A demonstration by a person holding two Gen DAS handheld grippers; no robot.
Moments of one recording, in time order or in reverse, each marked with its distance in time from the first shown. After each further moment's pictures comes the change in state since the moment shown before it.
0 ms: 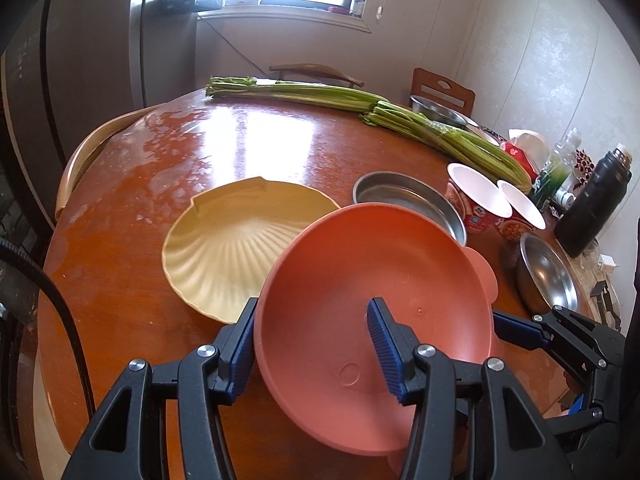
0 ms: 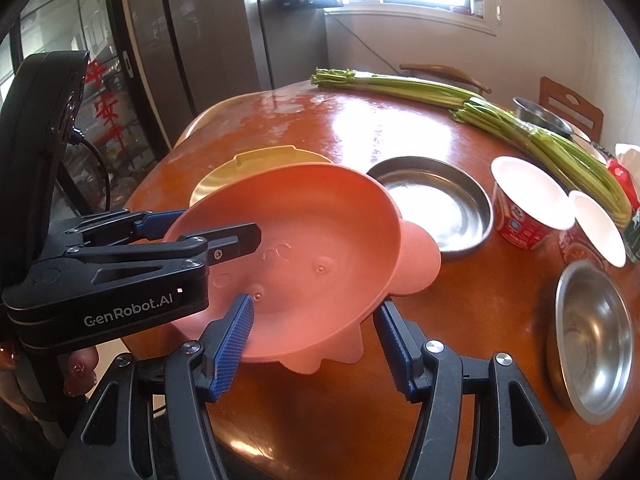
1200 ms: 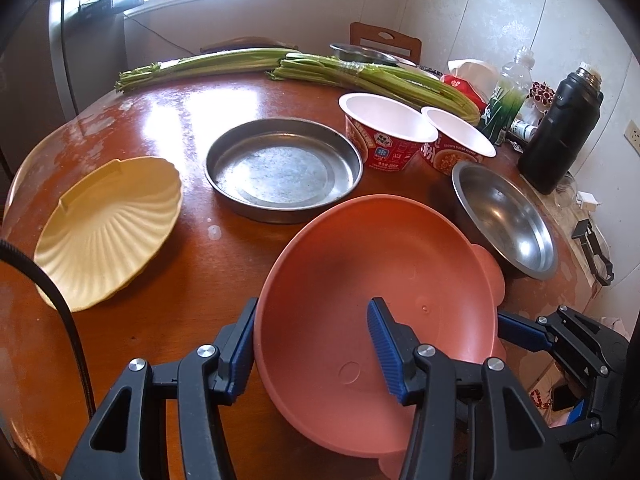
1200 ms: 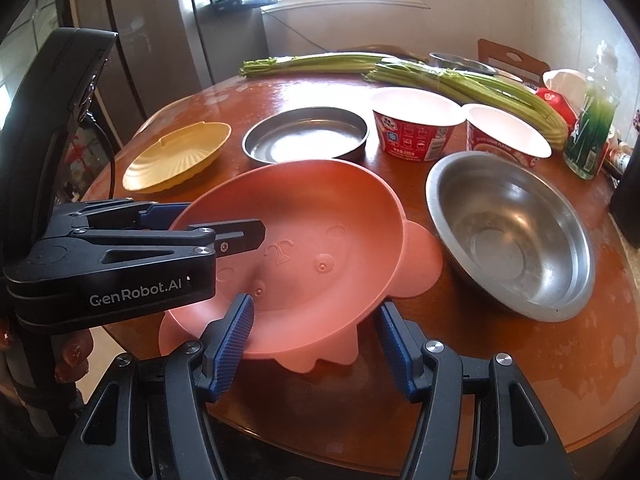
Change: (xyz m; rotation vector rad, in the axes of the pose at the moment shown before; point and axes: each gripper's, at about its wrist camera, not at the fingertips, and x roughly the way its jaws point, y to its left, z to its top) left arm 0.041 -0.110 -0.022 0.163 0.109 -0.088; right arm -0.045 -0.077 -0.083 0.139 0.002 -0.104
